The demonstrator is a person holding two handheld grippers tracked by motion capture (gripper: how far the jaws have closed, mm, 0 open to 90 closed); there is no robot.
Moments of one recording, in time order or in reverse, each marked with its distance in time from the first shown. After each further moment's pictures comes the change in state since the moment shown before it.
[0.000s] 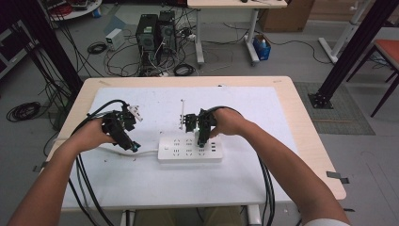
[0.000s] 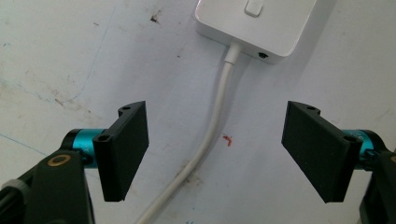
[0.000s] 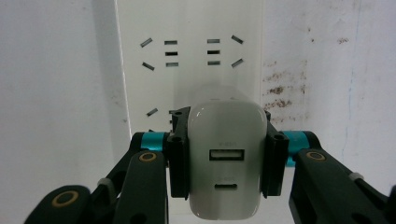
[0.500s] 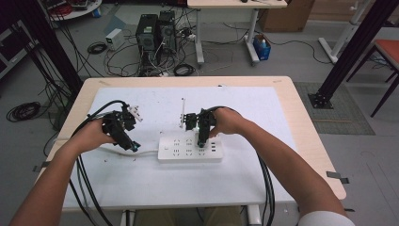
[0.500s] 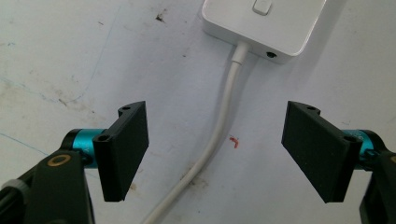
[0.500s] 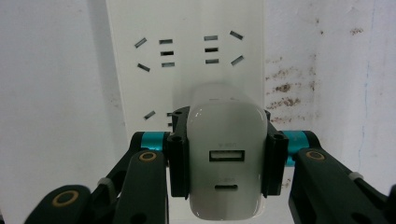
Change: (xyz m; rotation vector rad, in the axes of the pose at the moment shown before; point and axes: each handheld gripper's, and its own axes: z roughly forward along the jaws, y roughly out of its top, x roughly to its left) left arm 0.004 -0.002 0.004 0.007 0.010 0.011; right arm -0.008 -0.001 0.007 0.010 0.051 0.044
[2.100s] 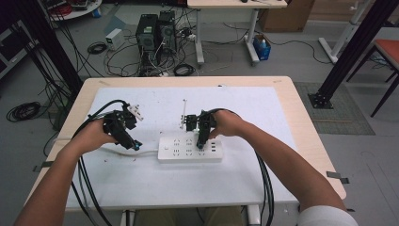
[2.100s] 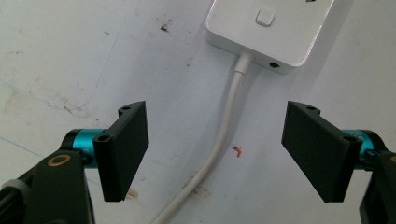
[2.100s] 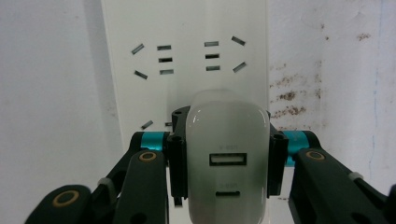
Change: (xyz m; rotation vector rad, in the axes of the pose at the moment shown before) left arm -0.001 0.002 0.000 -0.037 0.017 -0.010; right arm 0.002 -0.003 0.009 -0.040 -0.007 0.000
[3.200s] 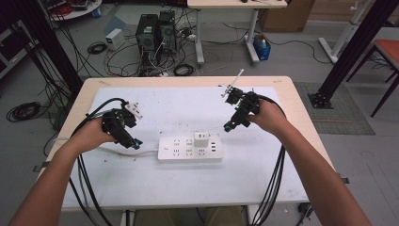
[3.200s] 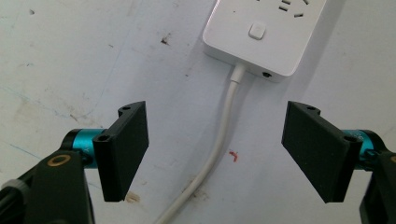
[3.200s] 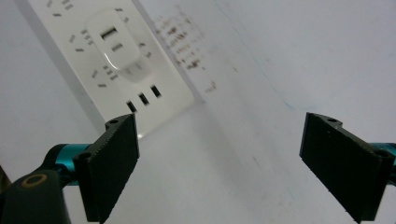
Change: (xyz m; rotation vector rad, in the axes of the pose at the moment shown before) left arm -0.003 0.003 -0.011 -0.034 0.007 0.011; right arm -0.005 -0.110 -0.095 -0.195 -0.170 0.497
